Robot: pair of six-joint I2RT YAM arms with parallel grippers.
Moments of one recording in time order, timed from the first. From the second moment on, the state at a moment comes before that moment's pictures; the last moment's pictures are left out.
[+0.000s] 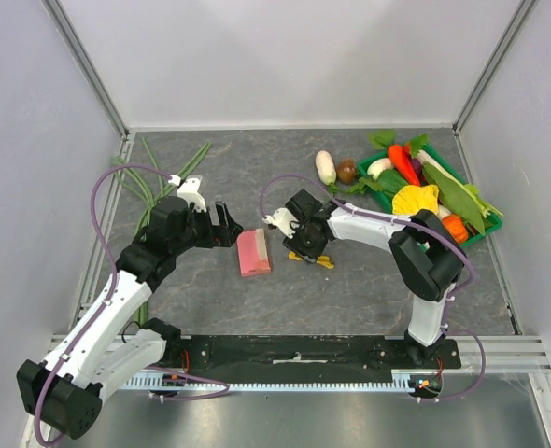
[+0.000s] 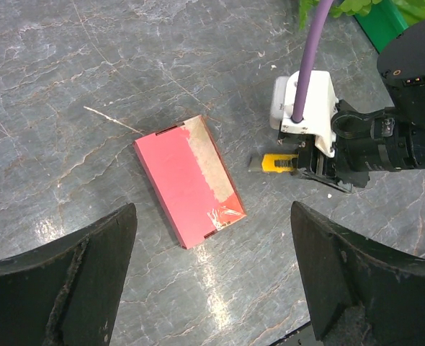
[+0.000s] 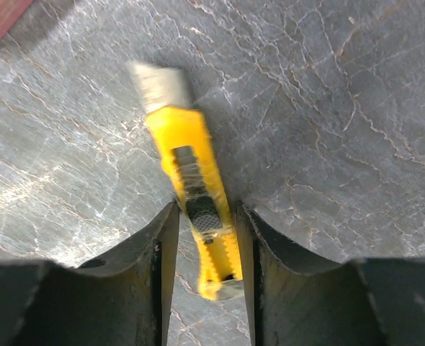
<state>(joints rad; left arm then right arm) -0.41 0.87 0.78 -0.43 0.11 -0.38 0.74 1.86 1.21 -0.59 -0.10 -0.34</state>
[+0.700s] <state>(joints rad) -0.41 0.90 0.77 -0.42 0.12 -0.39 0.78 1.75 1.06 -0.53 -0.03 -0.05</state>
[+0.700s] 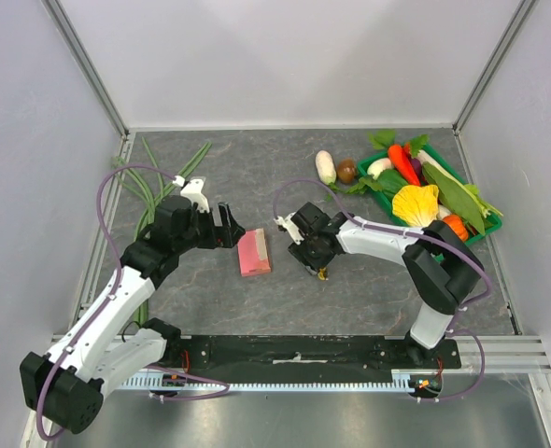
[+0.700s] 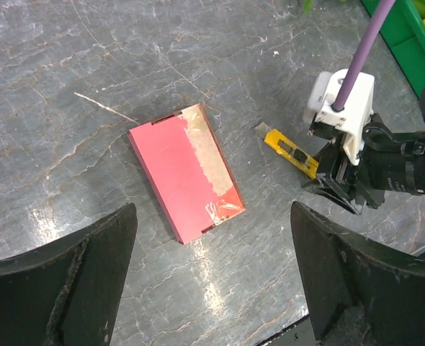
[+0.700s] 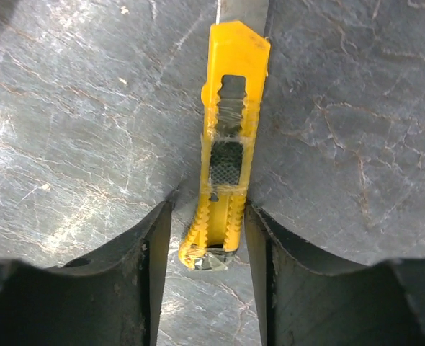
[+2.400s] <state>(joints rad) -0.41 1.30 0.86 -0.14 0.72 -0.72 0.85 1.34 1.08 -0.56 -0.17 0.13</state>
